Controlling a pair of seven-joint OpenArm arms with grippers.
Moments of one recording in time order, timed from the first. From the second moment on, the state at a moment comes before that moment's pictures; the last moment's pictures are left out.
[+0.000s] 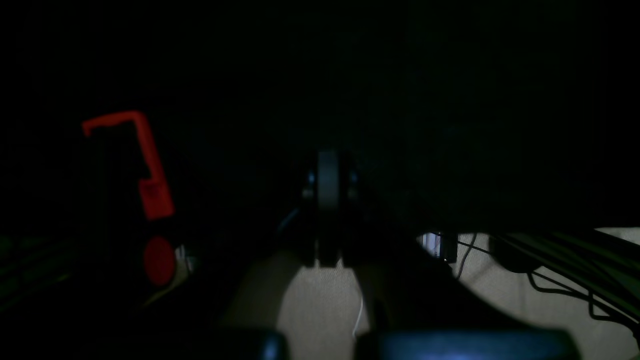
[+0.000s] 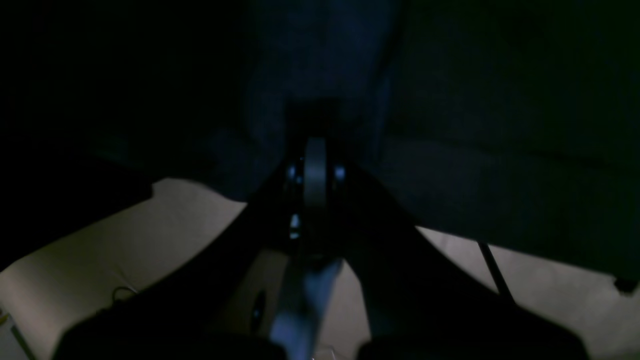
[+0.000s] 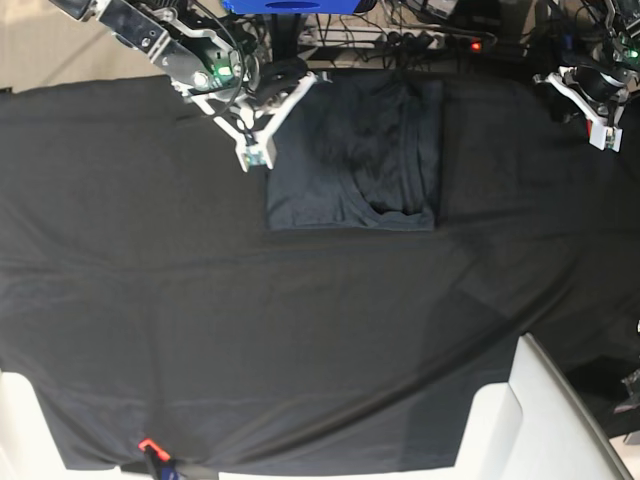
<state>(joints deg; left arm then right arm) 25.9 -19.3 -39.3 77.6 -16.4 -41.3 30.7 -9.4 16.4 -48.8 96.0 28.7 -35.3 -47.5</state>
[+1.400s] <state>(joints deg) 17.0 -15.3 -22.8 77.3 -47.0 -41.0 46.9 -16.4 18.7 -27.7 99.5 28.9 -34.9 -44.9</state>
